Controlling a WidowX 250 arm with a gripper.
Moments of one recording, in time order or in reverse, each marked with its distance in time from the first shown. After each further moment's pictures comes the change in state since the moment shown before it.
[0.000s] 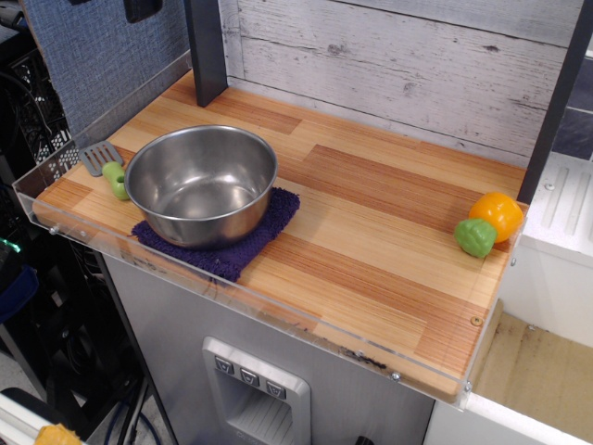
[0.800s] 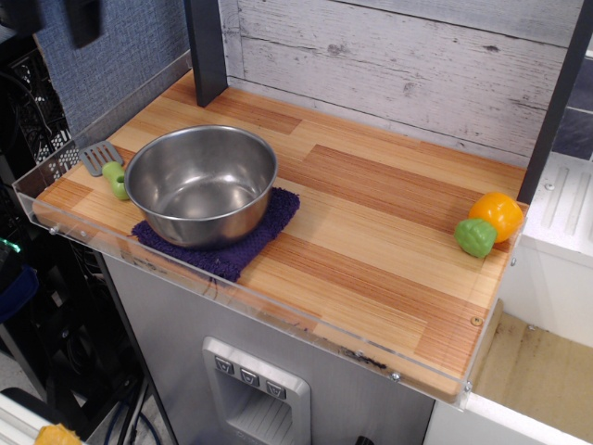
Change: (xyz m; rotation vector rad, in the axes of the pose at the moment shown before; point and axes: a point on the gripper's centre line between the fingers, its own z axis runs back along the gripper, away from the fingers) arm -0.015 0.082 -0.043 -0.022 0.046 0.204
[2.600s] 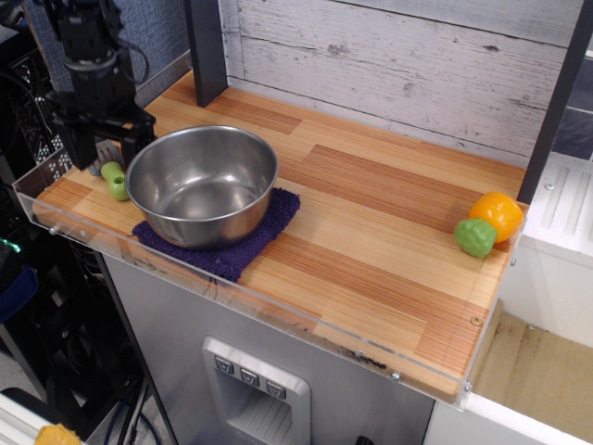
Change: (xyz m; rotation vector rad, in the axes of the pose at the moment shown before) arm 0.017 -0.022 -0.128 0.067 -0.032 0.004
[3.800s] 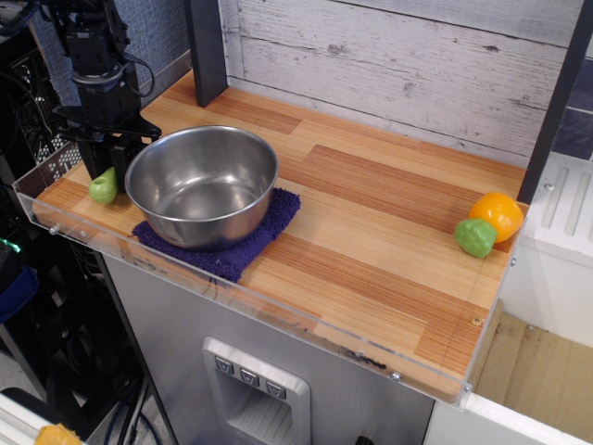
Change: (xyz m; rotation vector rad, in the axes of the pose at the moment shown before) arm -0.004 -0.005 -0.009 -0.041 0.041 0.019
